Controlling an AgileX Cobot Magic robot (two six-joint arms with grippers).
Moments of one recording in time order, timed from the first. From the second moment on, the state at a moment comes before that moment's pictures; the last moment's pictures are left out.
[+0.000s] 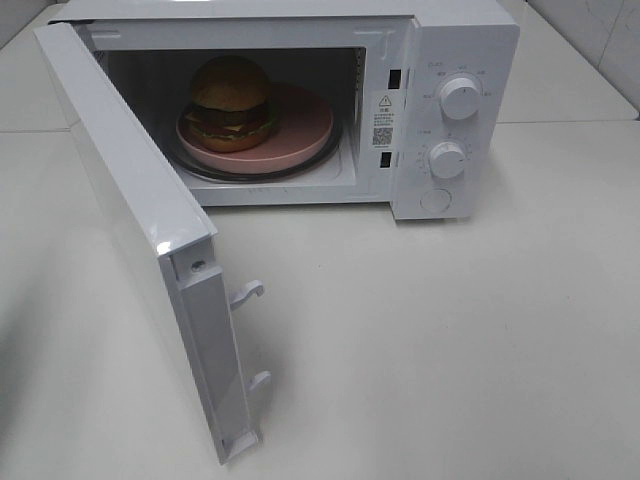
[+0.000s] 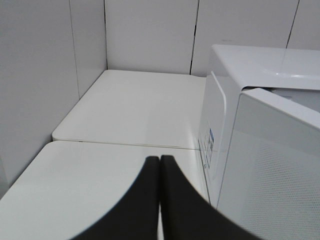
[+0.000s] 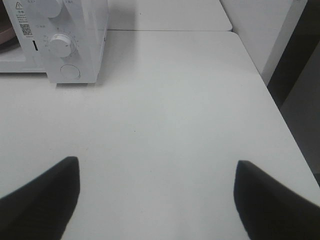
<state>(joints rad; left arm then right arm) 0.01 0.84 -0.23 -0.08 -0.45 0.01 0.02 0.00 -0.49 -0.14 0.98 0.07</state>
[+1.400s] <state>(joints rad) -0.14 1.65 -0.46 0.38 -0.90 -0.30 0.02 0.00 -0.49 -0.14 0.98 0.07</state>
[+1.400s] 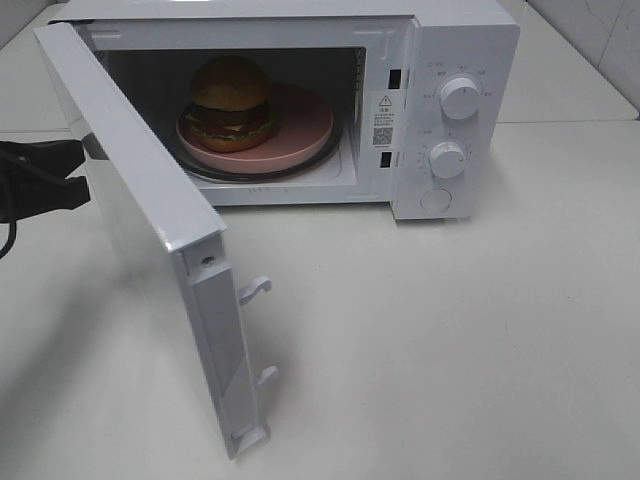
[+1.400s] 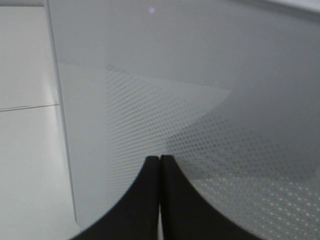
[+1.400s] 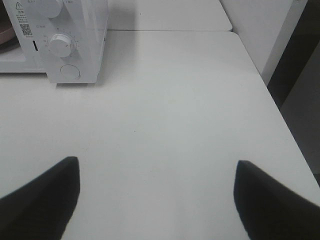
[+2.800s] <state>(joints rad) -0.46 1.84 -0.80 0.16 -0.77 -0.19 0.02 0.00 -0.49 -0.14 0.98 0.07</state>
